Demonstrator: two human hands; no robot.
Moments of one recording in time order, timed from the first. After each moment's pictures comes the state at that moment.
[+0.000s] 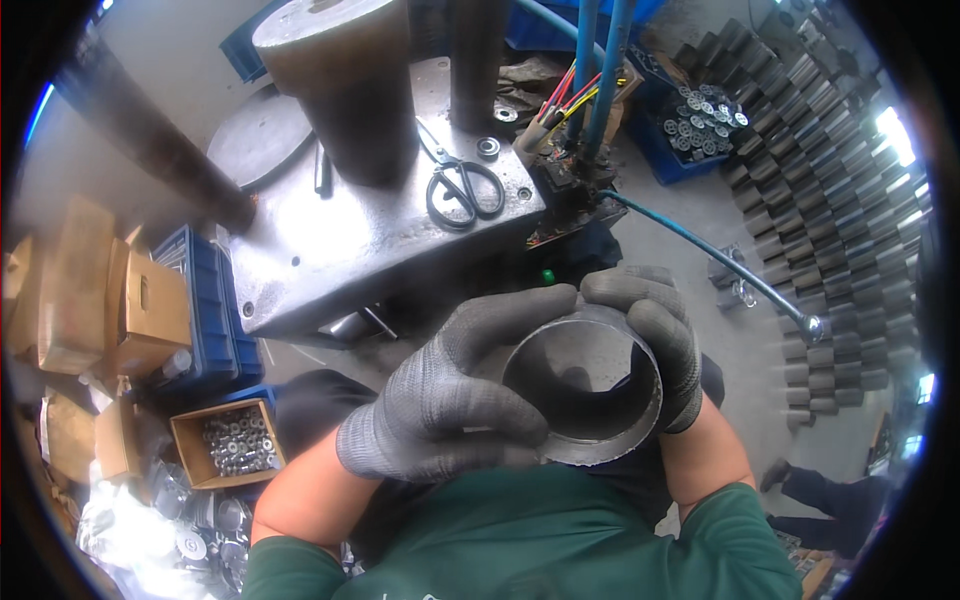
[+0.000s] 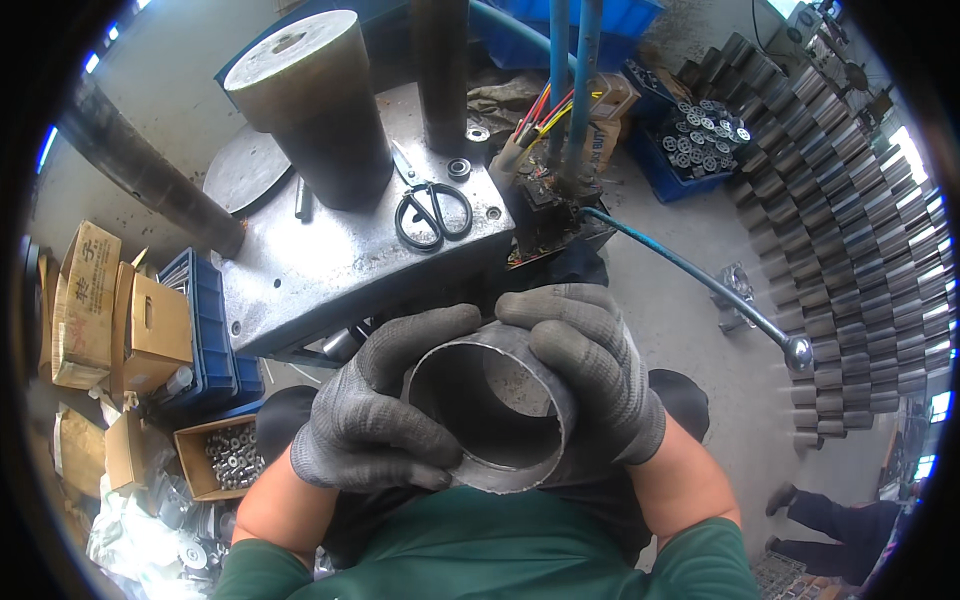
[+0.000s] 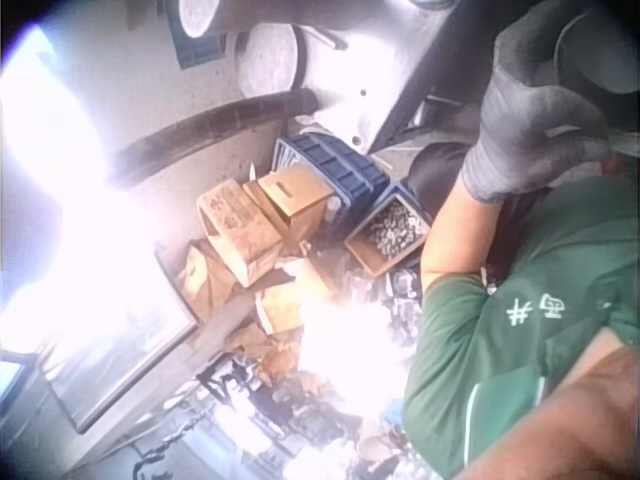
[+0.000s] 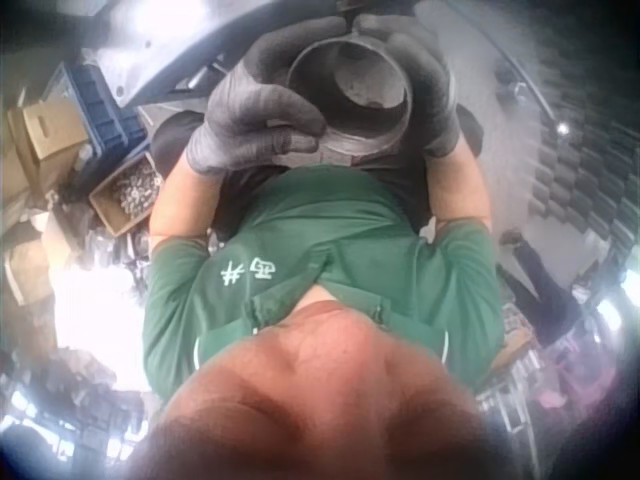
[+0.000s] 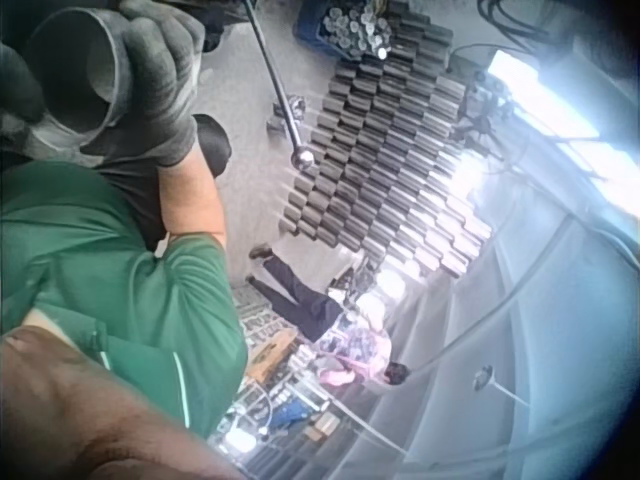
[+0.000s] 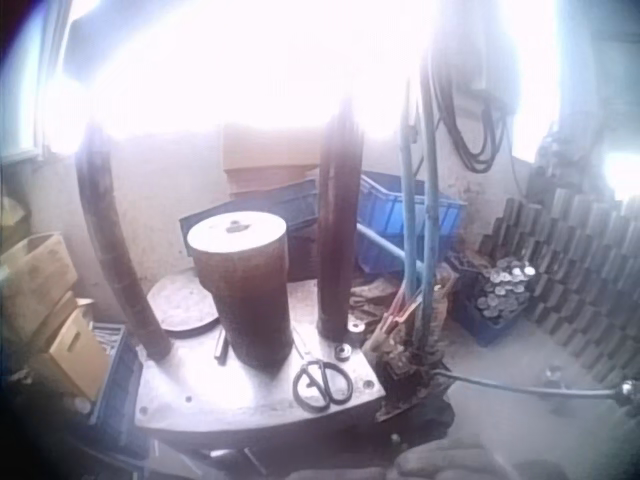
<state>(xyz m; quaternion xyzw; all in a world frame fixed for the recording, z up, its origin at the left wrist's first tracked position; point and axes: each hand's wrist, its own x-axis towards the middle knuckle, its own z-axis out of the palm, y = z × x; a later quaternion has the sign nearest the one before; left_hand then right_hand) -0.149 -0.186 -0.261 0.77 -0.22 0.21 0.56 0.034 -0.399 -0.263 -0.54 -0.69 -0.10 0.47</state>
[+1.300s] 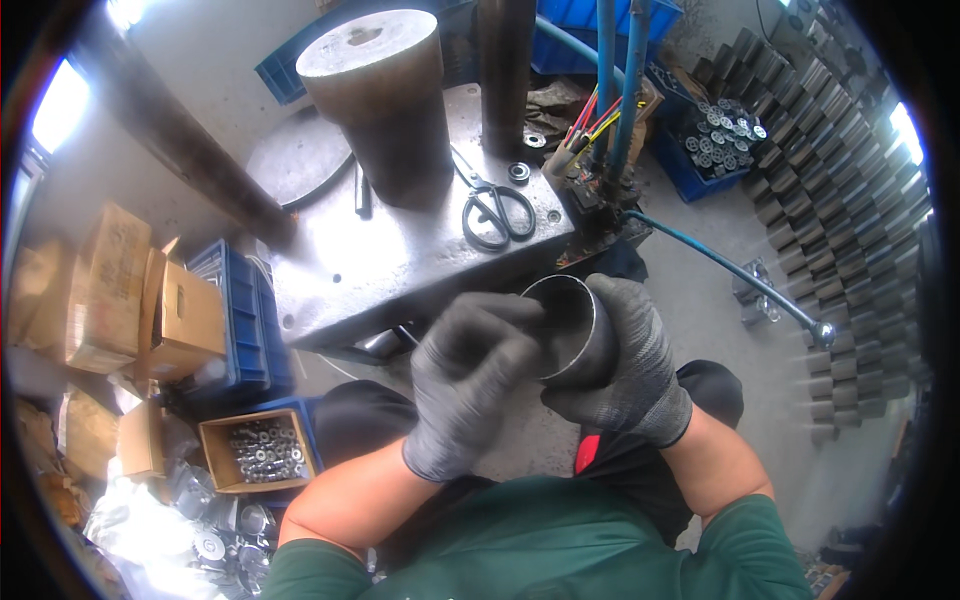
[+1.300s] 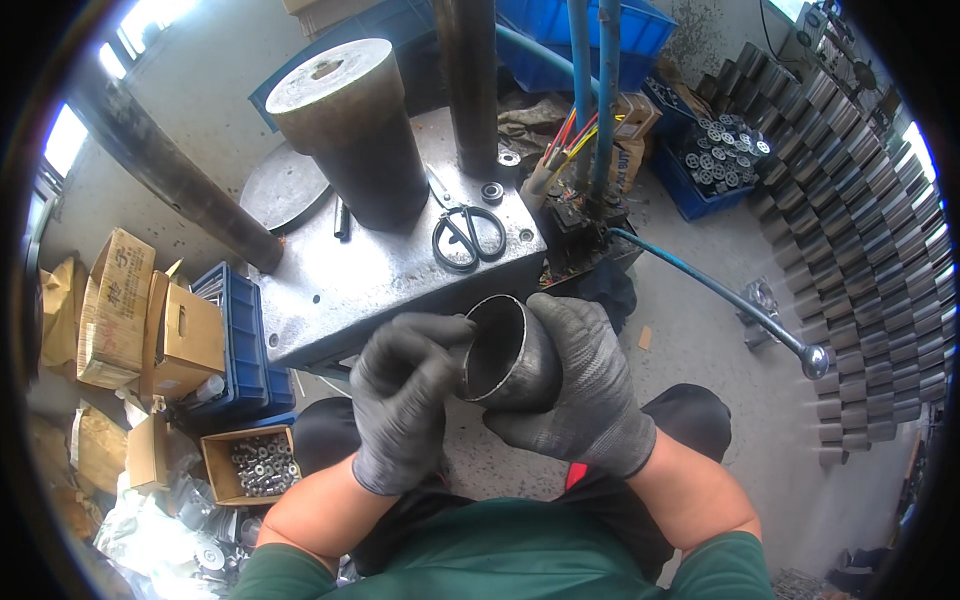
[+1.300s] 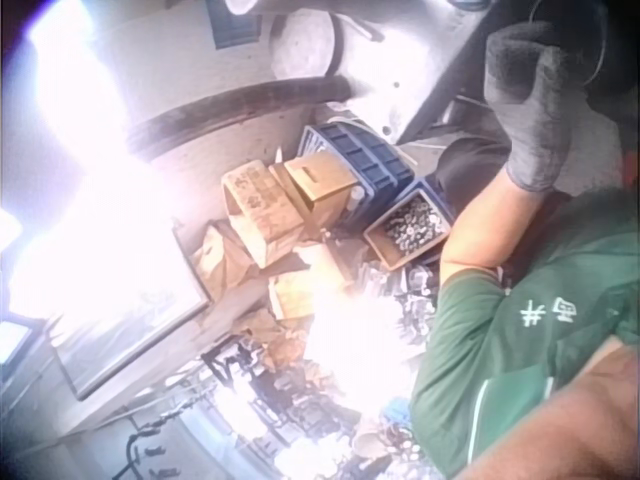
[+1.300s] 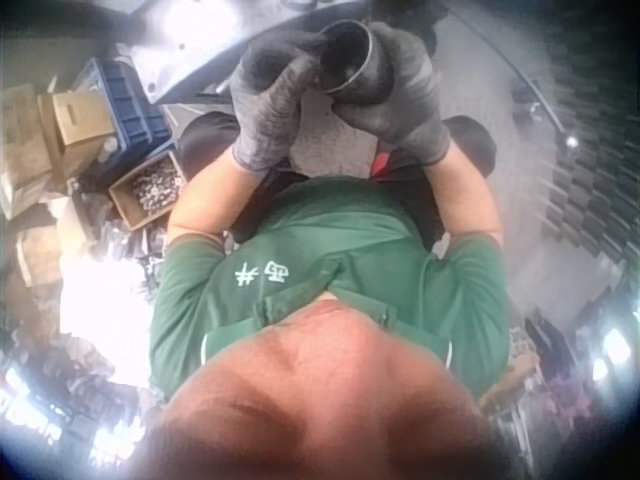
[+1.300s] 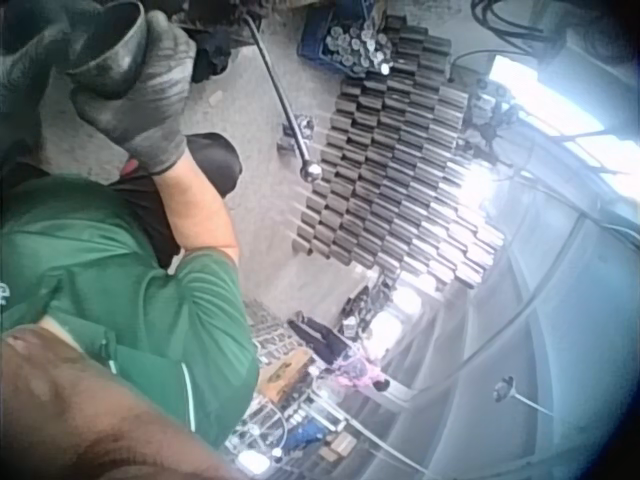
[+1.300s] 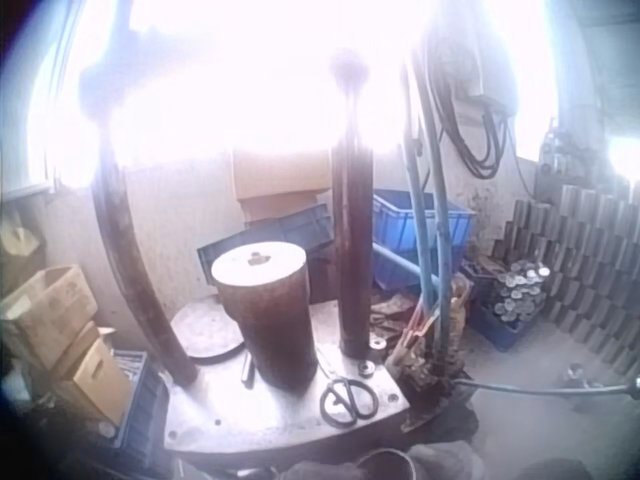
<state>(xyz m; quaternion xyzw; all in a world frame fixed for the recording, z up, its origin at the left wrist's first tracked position) -0.145 -0.228 -0.283 0.48 0.06 0.31 0.82 0.006 -0.385 -0.284 -0.71 -0.54 -0.01 0.45</state>
